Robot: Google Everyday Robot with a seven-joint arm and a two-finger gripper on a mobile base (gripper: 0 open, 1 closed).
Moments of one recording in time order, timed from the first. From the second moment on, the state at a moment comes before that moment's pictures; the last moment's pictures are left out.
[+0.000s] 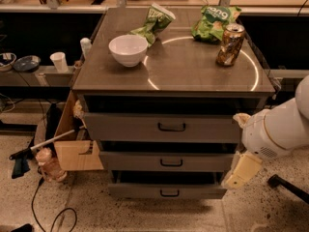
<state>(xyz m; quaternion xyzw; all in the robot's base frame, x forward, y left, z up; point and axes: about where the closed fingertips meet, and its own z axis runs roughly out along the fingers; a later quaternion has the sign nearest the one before) 0.419 -0.201 0.771 -0.55 0.80 0.07 0.22</state>
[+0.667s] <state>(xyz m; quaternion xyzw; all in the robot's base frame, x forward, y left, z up) 0.420 -0.195 0.730 -0.53 0.82 0.01 0.22</state>
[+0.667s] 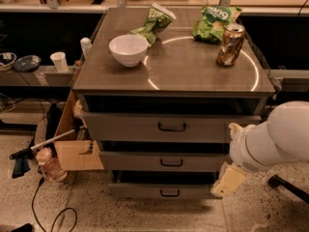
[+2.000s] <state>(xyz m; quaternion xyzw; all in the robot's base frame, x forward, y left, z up) 0.432 -0.195 0.643 -0.49 0.85 0.00 0.19</state>
